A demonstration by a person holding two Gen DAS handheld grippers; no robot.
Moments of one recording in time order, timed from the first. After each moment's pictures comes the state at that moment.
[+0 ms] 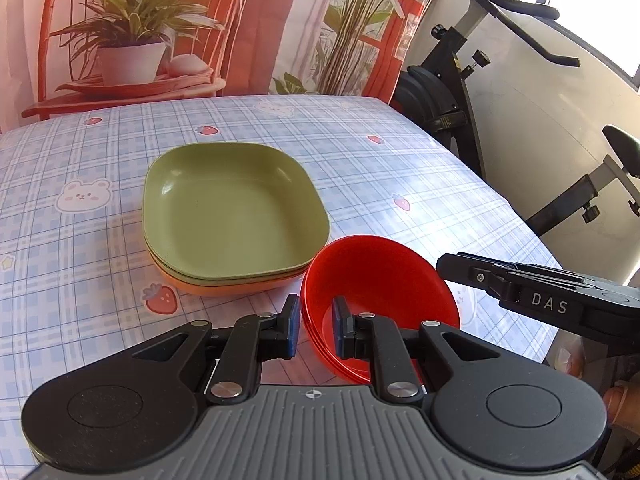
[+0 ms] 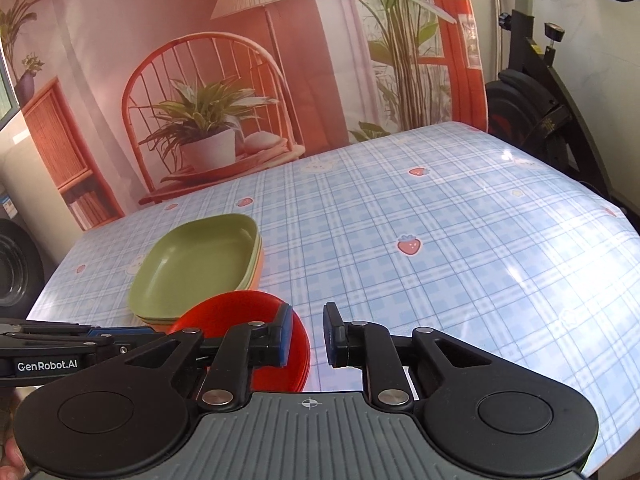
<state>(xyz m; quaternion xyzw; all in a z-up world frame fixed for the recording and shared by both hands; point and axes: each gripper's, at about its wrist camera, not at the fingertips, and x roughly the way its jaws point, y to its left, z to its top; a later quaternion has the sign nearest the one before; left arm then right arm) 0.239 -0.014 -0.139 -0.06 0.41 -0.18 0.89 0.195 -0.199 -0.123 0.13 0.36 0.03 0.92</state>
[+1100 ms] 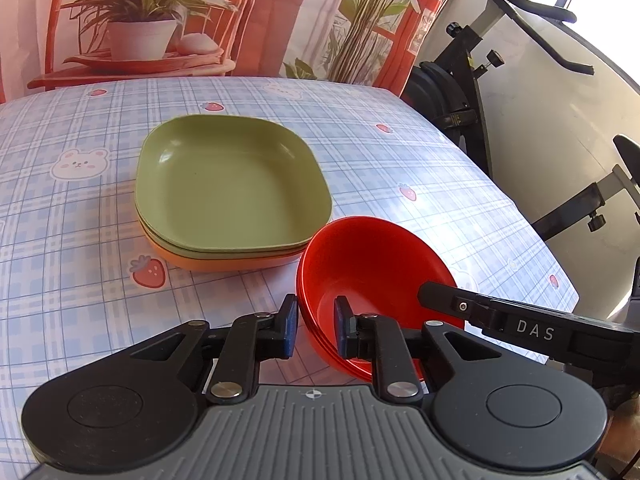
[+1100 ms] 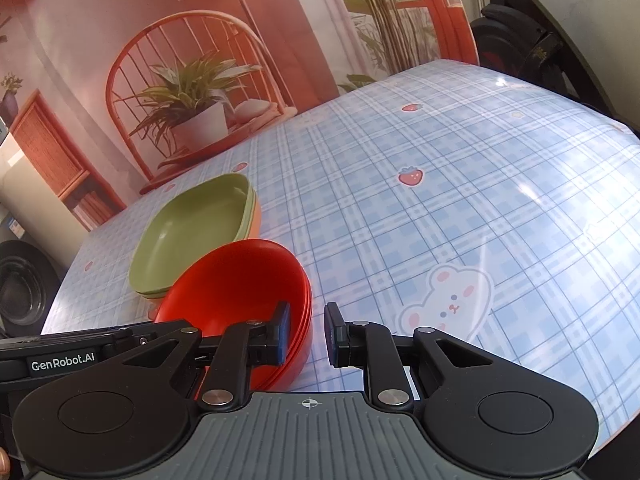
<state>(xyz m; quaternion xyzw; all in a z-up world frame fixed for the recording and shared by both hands) 0.237 -0.021 -0.152 -0.08 0.43 -0.16 0.89 0.192 -0.206 -0.153 0.20 0.40 0.03 0.89</state>
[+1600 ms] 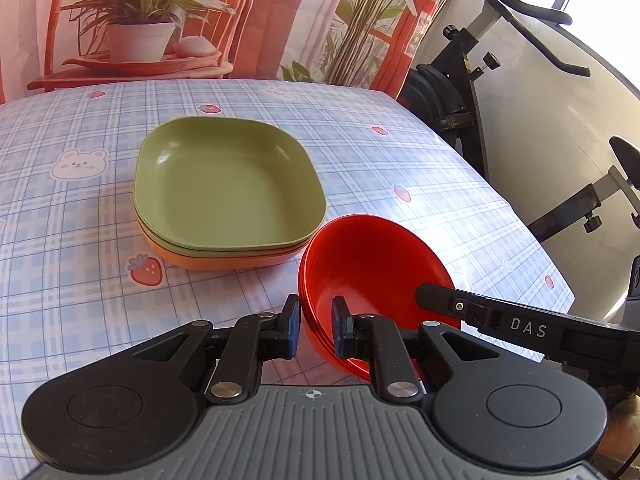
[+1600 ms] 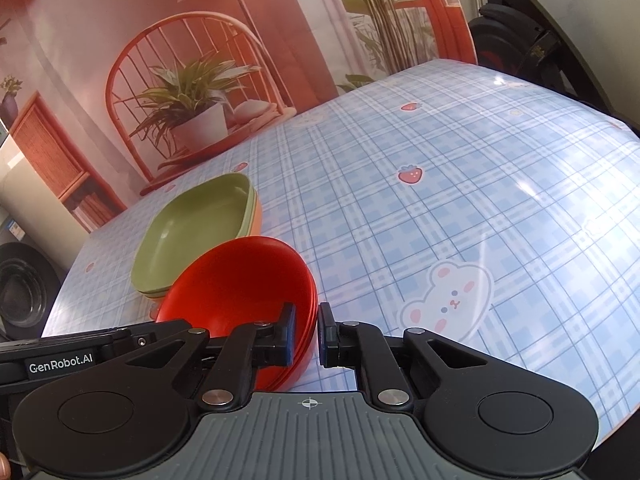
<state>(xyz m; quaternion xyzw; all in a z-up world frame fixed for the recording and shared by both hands) 0.232 -0.019 -0.150 -0.09 0.42 -0.17 0.89 0.189 -0.205 -0.150 0.20 0.40 0.02 0.89</state>
